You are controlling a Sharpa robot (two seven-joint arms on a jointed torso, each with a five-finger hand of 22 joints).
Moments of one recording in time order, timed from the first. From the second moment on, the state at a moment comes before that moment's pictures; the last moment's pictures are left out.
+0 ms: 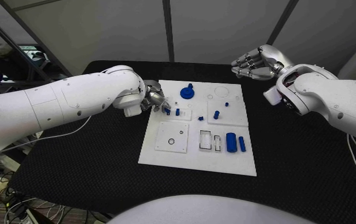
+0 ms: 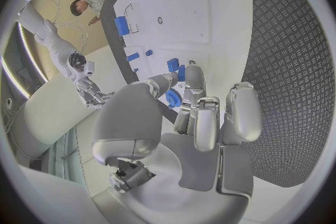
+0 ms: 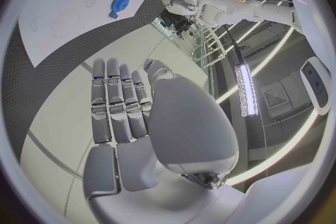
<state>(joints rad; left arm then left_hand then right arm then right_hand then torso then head) 1.24 -0.77 -0.06 1.38 -0.90 0.13 -0.52 1.09 -0.11 0.65 0.07 0.28 0.97 0.06 0.52 0.61 1.25 0.00 0.86 0.65 1.47 -0.08 1.54 1.31 0.07 1.40 0.04 1.35 1.31 1.24 -0.78 0.00 1.35 -0.84 -0.33 0.15 1.51 -0.13 0.18 0.28 0.41 1.03 0.20 0.07 0.07 1.21 0.13 0.08 0.06 1.24 0.07 0.07 0.20 0.17 0.97 0.19 0.37 0.34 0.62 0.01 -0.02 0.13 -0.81</state>
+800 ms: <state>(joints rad) 1.22 -0.74 -0.06 1.37 -1.01 0.11 -0.52 1.07 -0.12 0.67 0.05 0.30 0.97 0.06 0.54 0.60 1.26 -0.01 0.87 0.65 1.47 -0.08 1.54 1.31 0.07 1.40 0.03 1.35 1.31 1.24 -0.77 0.00 1.35 -0.84 -0.32 0.15 1.51 -0.13 0.18 0.28 0.42 1.03 0.20 0.07 0.07 1.21 0.13 0.08 0.06 1.24 0.07 0.07 0.20 0.17 0.97 0.19 0.37 0.34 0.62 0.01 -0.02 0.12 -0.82</state>
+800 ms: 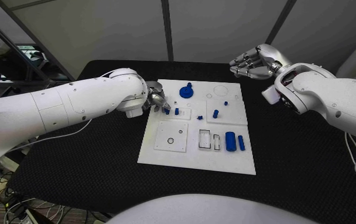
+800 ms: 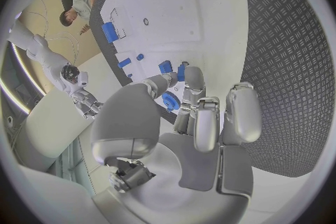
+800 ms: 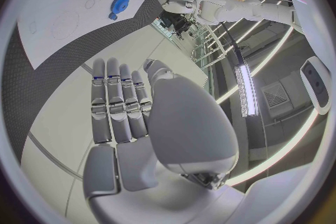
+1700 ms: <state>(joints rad) 1.22 -0.73 -0.06 1.37 -1.09 0.14 -0.52 1.06 -0.12 0.69 0.04 0.33 0.97 0.05 0.55 0.60 1.26 0.00 0.87 0.66 1.47 -0.08 1.54 1.31 0.07 1.40 0.03 1.35 1.31 1.24 -0.77 0.00 1.35 -0.84 -0.32 0.15 1.51 -0.13 0.18 0.28 0.42 1.03 0.20 0.07 0.07 1.21 0.13 0.08 0.06 1.24 0.07 0.07 0.20 0.17 0.97 0.19 0.37 0.34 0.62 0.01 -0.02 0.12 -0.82</state>
